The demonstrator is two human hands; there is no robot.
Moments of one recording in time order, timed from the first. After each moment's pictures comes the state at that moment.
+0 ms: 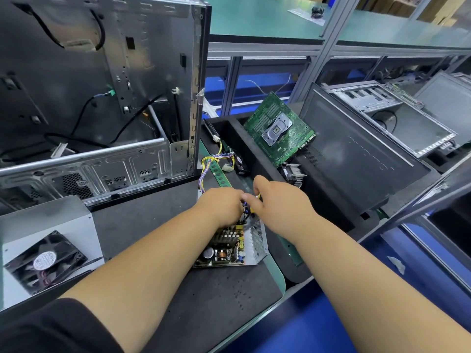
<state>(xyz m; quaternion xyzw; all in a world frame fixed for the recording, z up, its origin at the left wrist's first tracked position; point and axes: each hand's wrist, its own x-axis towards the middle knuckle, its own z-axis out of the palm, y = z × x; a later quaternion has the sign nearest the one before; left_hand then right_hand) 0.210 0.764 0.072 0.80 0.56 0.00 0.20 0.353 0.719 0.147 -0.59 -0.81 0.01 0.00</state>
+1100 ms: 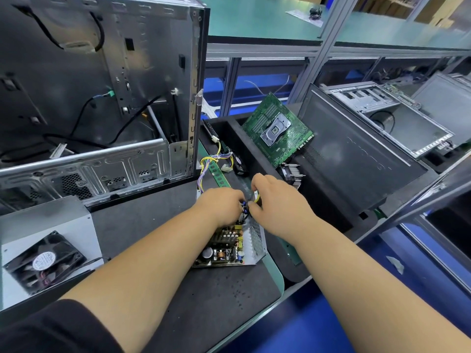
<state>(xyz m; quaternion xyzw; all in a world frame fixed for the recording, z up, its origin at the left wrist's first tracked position) 0.210 0.764 0.073 0.80 0.56 0.01 0.20 0.353 0.716 0.151 -0.59 -0.81 0.05 0.02</state>
